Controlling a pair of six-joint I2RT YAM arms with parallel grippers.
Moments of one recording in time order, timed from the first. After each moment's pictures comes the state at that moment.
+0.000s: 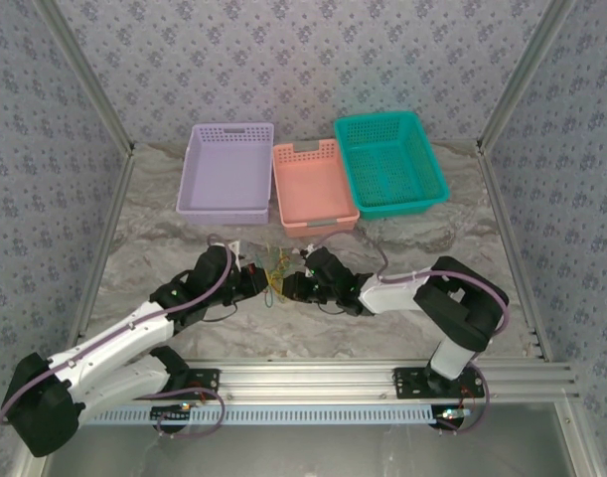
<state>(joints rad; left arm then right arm) -0.74 0.92 0.53 -0.27 0.11 -0.94 0.93 1.67 0.69 0.35 -0.20 1.00</state>
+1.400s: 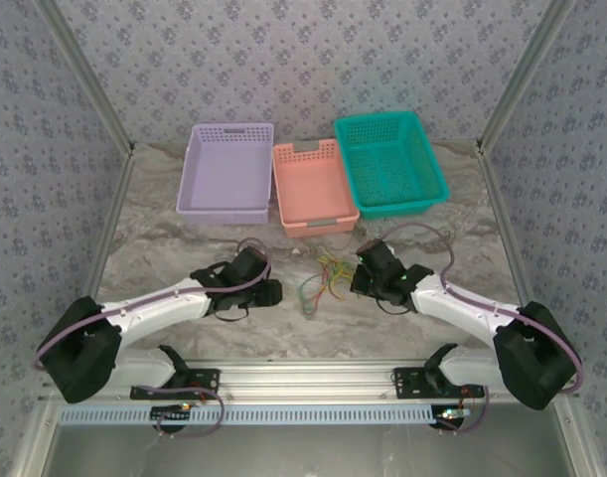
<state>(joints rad) -0.83 1.27 0.64 -0.40 -0.02 -0.78 0.66 1.23 0.60 -0.38 0.10 0.83</state>
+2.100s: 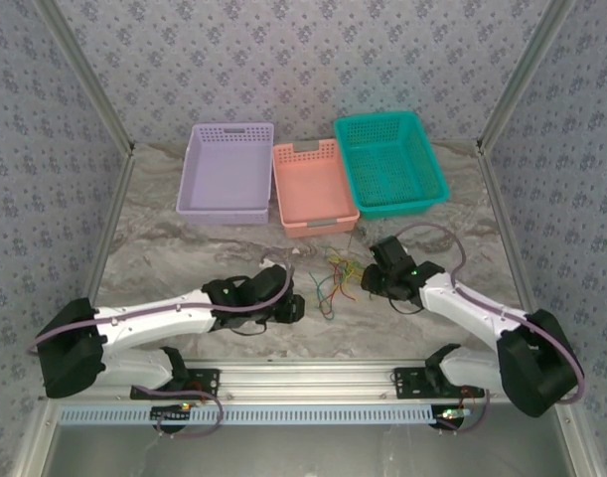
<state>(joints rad) -1.10 1.24 0.72 -0.41 -0.07 -0.90 0.57 1.17 0.60 -0.51 0.10 0.75</state>
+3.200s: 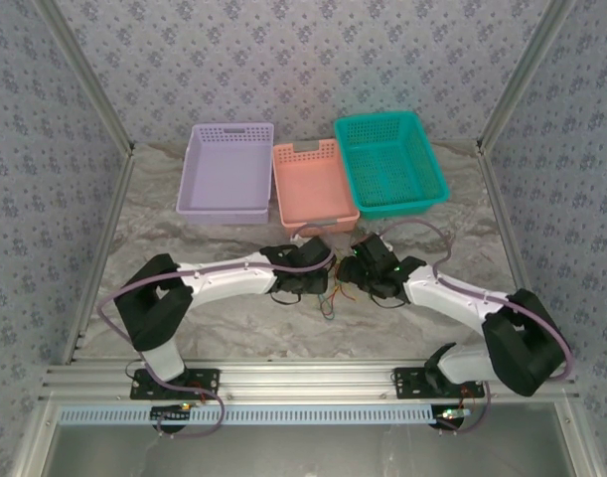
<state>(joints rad) -1.03 1.73 1.12 -0.51 -0.17 -0.87 0.65 1.33 0.67 -0.37 0.08 0.95</state>
